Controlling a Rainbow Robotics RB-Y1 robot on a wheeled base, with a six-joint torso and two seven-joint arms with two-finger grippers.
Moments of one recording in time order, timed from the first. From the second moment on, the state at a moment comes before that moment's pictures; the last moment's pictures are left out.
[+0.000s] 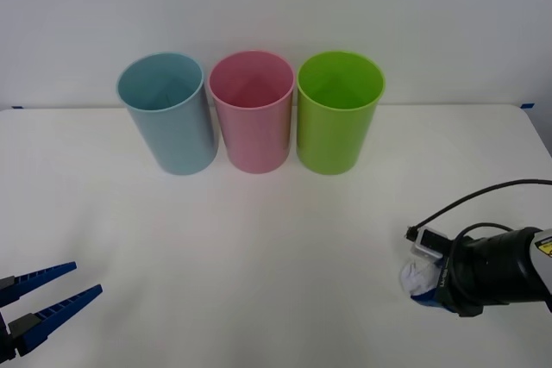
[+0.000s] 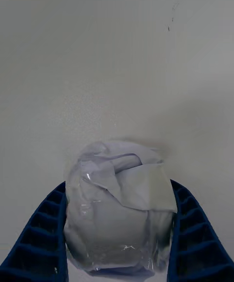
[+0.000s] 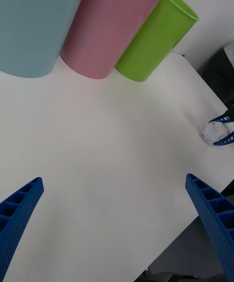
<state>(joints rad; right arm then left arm) 0.01 -0.59 0.06 -1.89 2.30 -1.39 -0.69 0.47 0.45 0.51 -1.84 -1.26 -1.29 0.59</state>
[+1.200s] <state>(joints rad) -0.03 -0.59 -0.16 -1.91 1.86 -1.39 -0.64 0.47 0.45 0.51 -1.84 -1.26 -1.29 0.59</state>
